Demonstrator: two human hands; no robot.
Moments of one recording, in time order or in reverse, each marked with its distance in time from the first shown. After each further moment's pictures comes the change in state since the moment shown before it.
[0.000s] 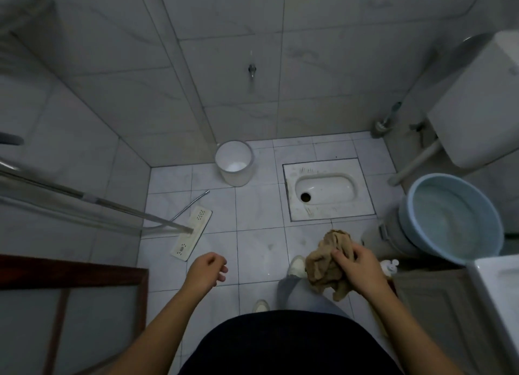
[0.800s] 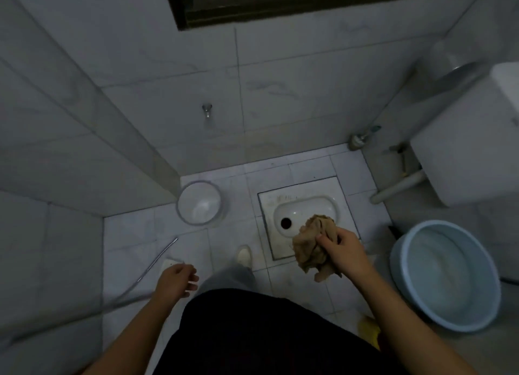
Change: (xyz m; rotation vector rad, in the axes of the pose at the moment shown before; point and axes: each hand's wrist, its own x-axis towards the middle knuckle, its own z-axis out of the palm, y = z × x) left_hand 0.232 0.241 -0.018 -0.029 -0.038 -0.159; right_hand 0.291 -0.143 -0.070 0.127 0.022 0.088
